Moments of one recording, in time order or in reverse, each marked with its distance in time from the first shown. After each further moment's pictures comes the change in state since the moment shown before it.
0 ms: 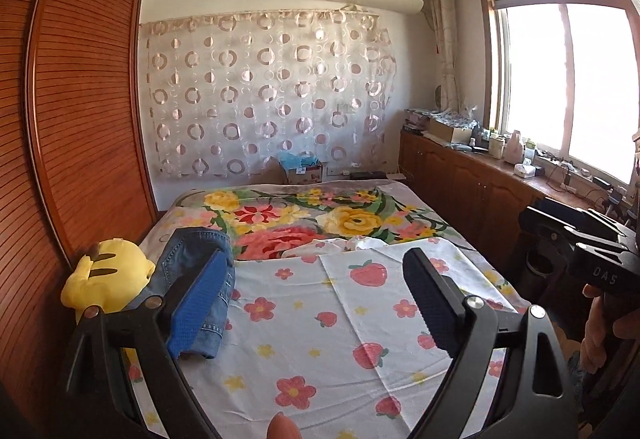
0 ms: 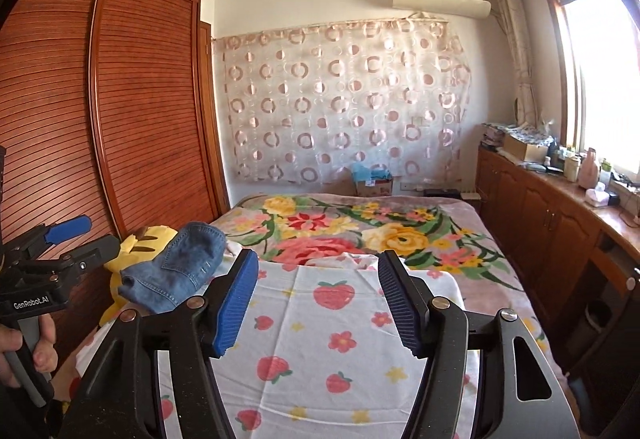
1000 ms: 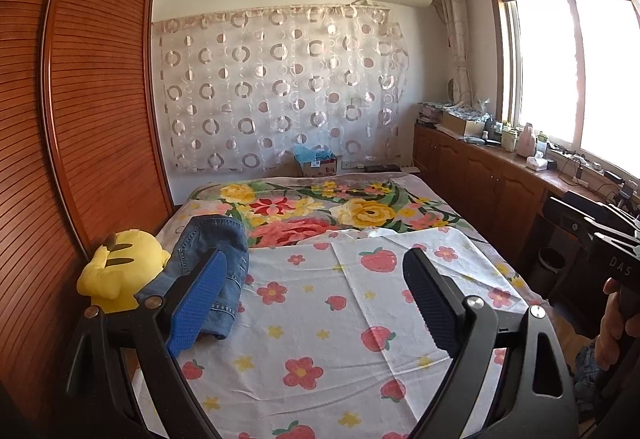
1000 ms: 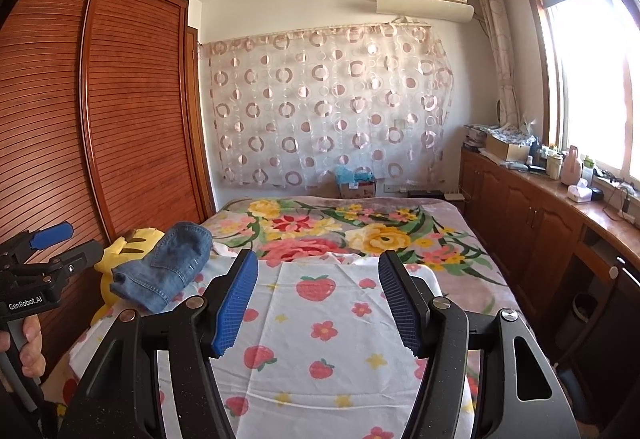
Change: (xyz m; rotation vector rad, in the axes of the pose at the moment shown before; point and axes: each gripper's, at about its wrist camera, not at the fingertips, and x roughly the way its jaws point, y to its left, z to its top) left arm -0.010 -0.010 -0.015 0.016 0.025 0.052; right arm -0.008 -0.001 -0.011 0.016 -0.011 -0.045
